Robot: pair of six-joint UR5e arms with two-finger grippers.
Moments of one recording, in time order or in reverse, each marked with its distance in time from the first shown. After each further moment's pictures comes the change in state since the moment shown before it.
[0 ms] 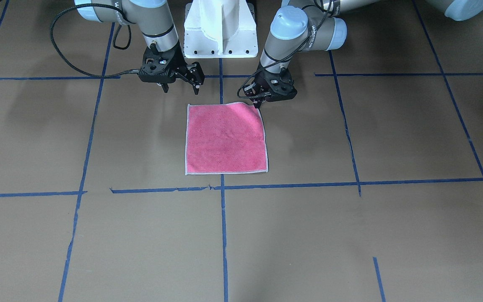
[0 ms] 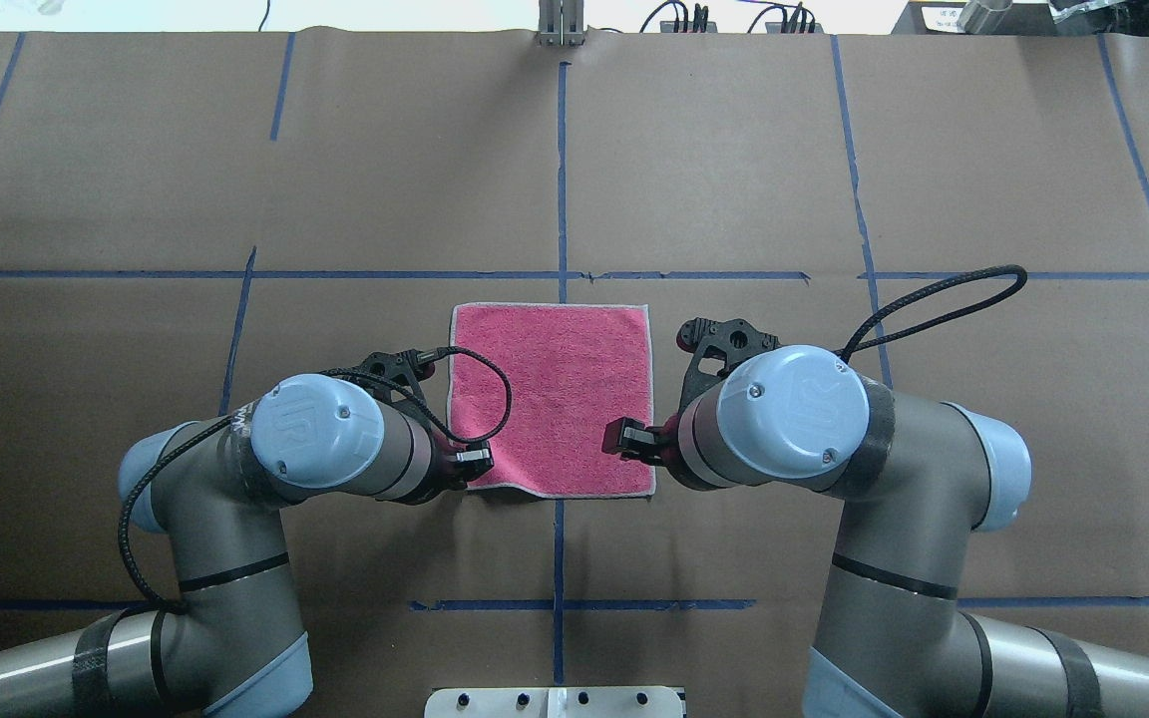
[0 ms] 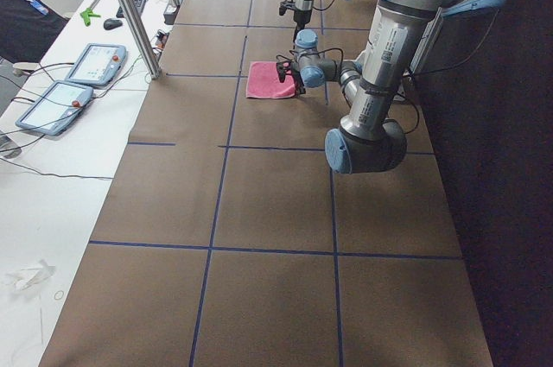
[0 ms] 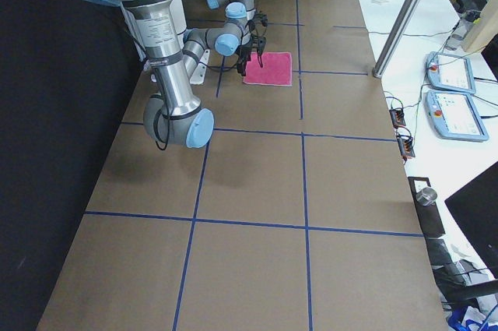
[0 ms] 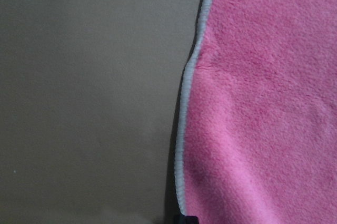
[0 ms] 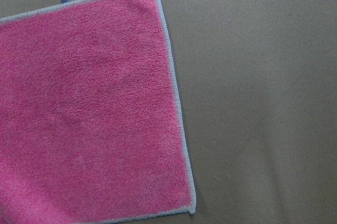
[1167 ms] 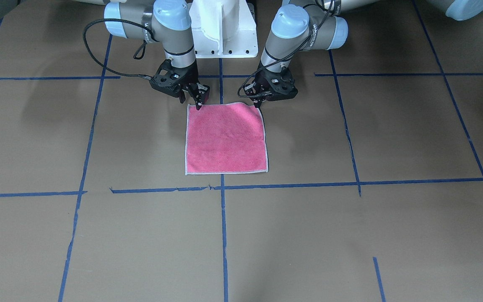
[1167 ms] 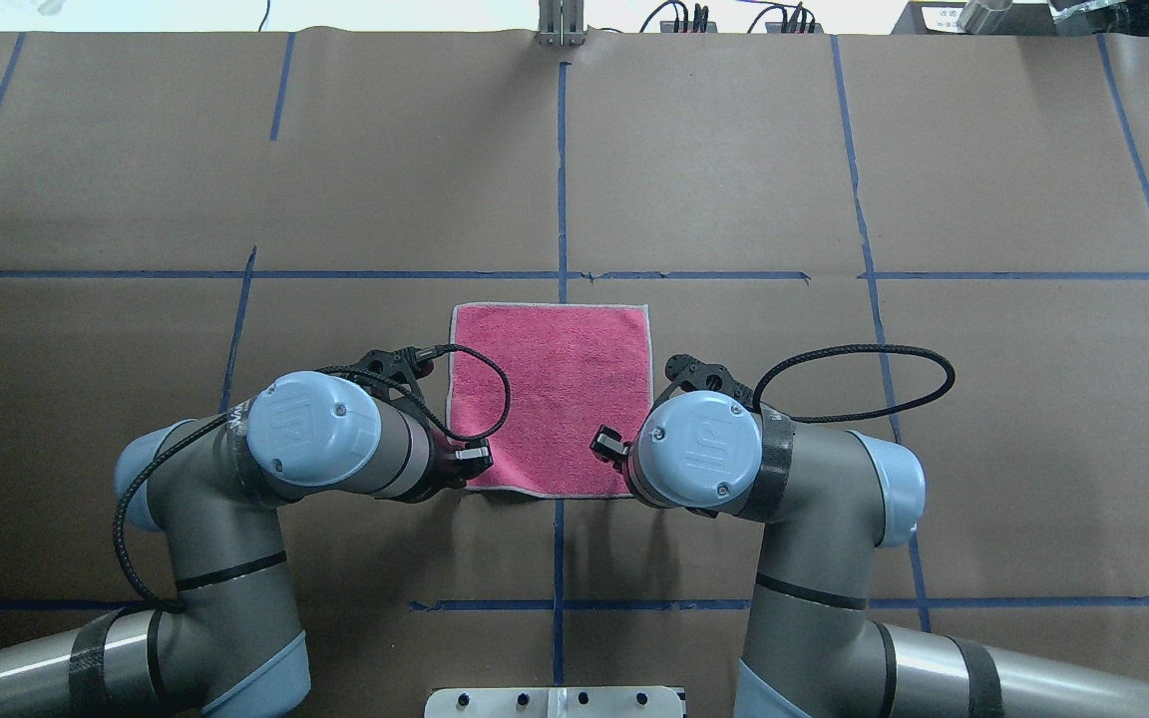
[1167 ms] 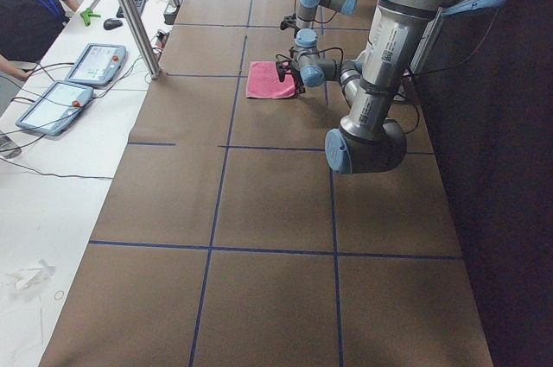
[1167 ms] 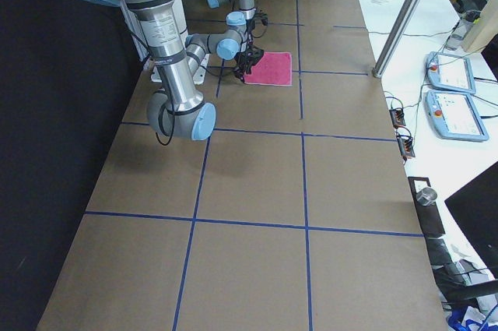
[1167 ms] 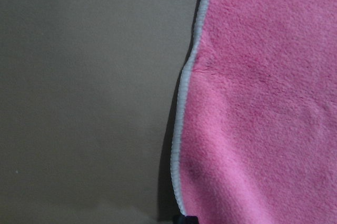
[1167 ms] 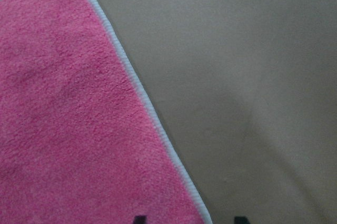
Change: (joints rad) left arm -0.002 0.002 -0.005 0.000 -0.001 0.001; right arm -0.055 0.071 -0.173 0.008 -0.073 0.303
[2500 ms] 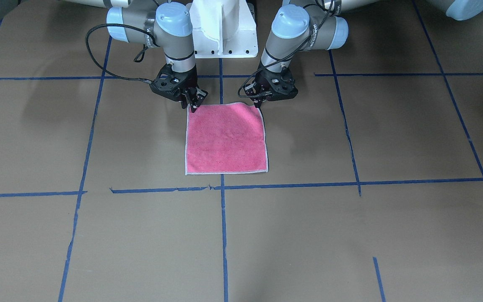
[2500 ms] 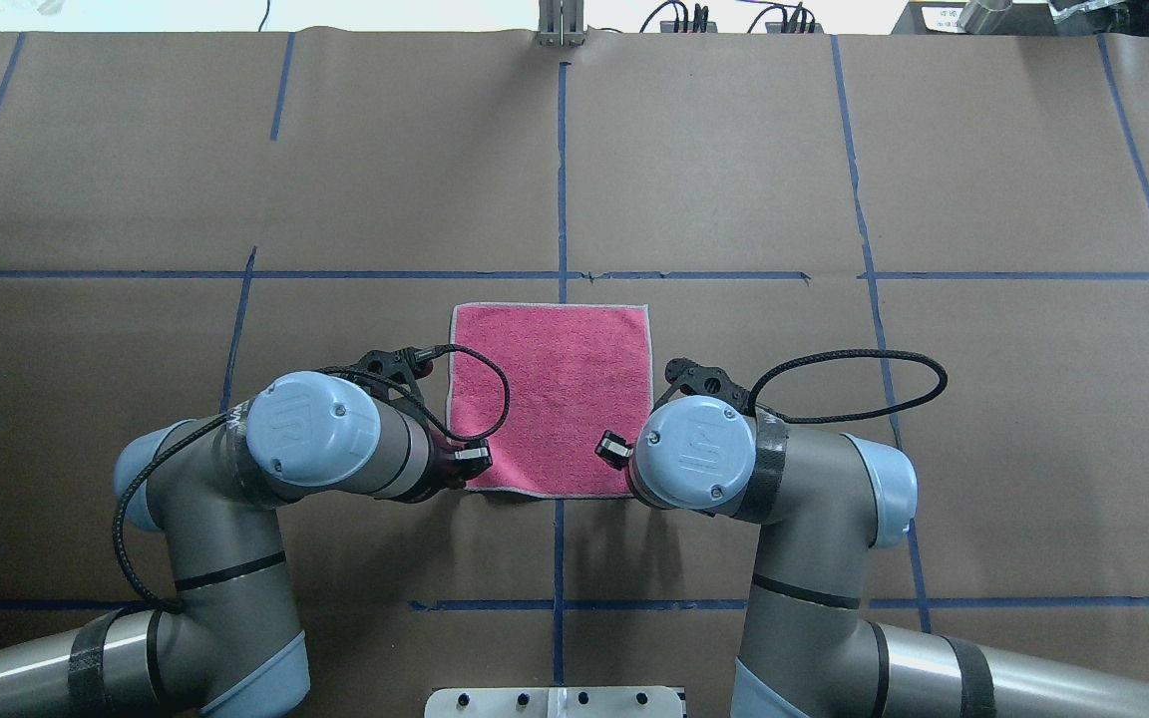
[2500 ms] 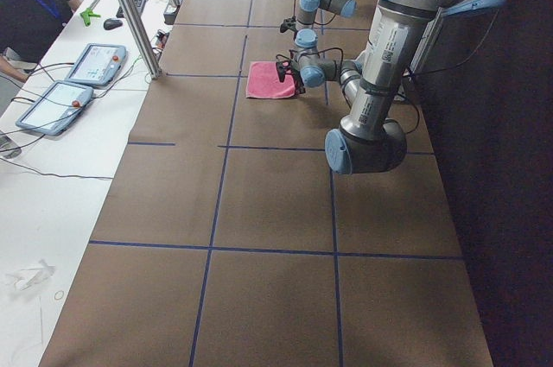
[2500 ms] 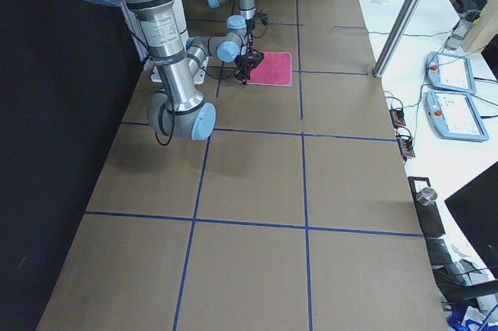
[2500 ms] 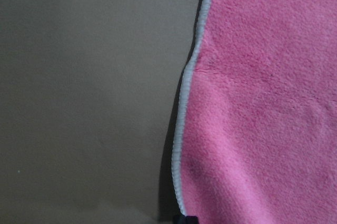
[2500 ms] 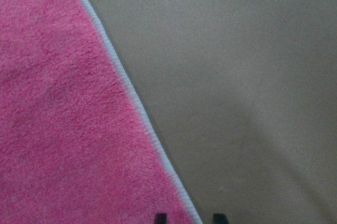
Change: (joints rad) left arm 0.000 0.001 0.000 0.000 -0.001 0.000; right arm -0.003 0.001 -0.018 0.004 -0.005 -0.012
